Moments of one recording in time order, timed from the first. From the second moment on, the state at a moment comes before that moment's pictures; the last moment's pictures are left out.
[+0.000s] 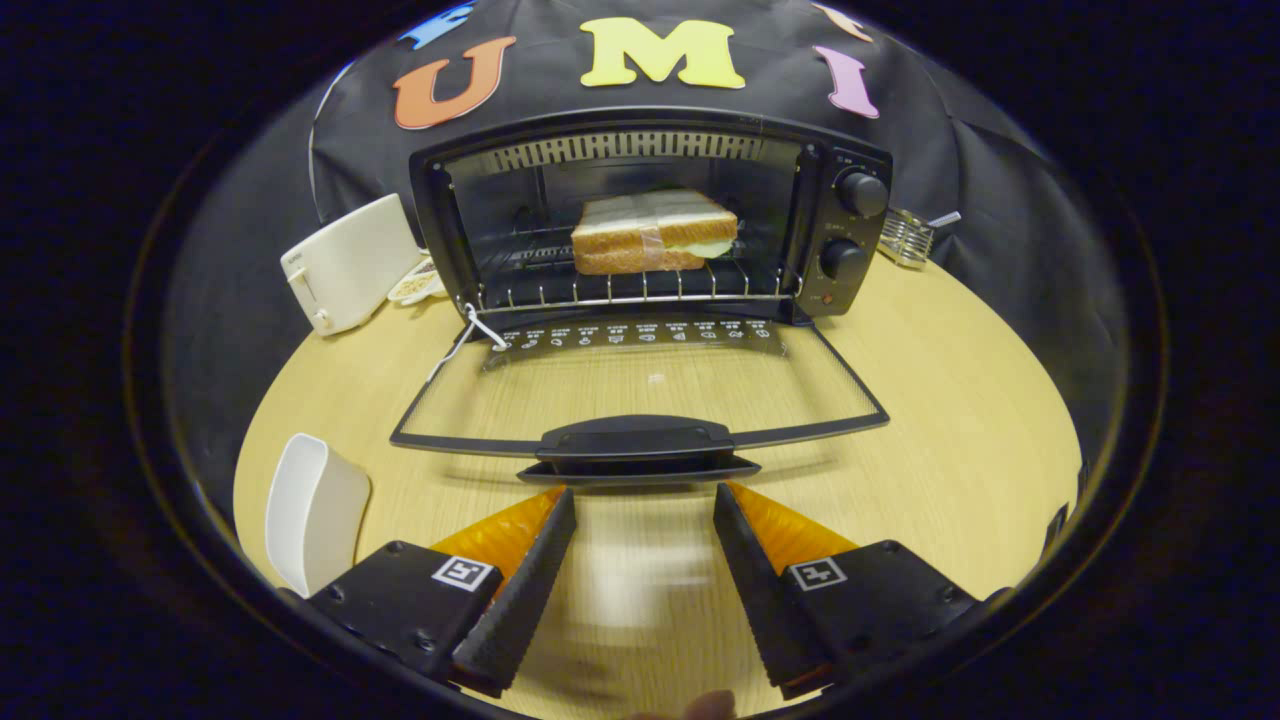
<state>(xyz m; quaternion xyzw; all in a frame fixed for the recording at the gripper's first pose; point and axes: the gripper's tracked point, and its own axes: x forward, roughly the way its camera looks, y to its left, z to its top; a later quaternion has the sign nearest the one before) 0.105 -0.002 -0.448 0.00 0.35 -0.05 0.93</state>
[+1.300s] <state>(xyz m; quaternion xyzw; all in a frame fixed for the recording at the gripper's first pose) 0.100 -0.009 -0.044 0.00 0.07 -0.01 1.00</state>
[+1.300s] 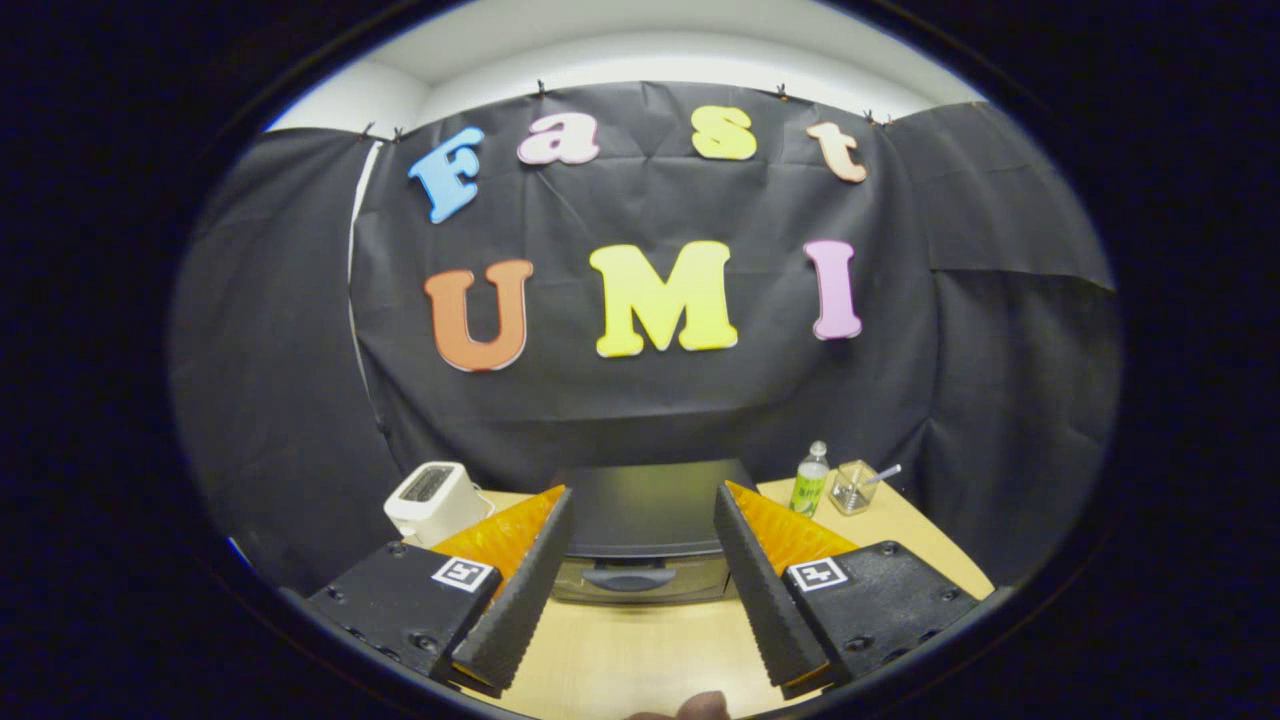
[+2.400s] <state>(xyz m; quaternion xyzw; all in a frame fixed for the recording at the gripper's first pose) 0.010 -0.016 -0.029 0.02 0.06 -0.02 1.00</state>
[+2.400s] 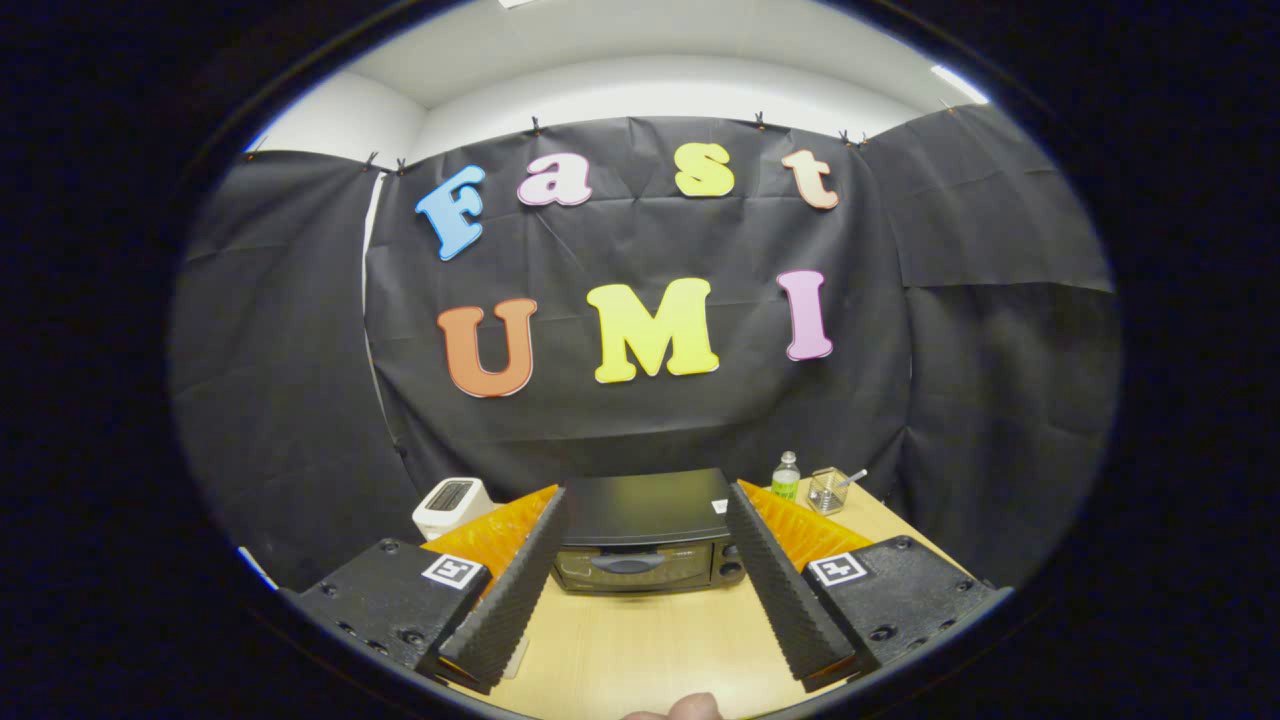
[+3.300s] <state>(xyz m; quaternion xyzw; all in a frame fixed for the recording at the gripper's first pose) 0.005 -0.016 -0.032 0.01 0.06 -0.01 1.00</state>
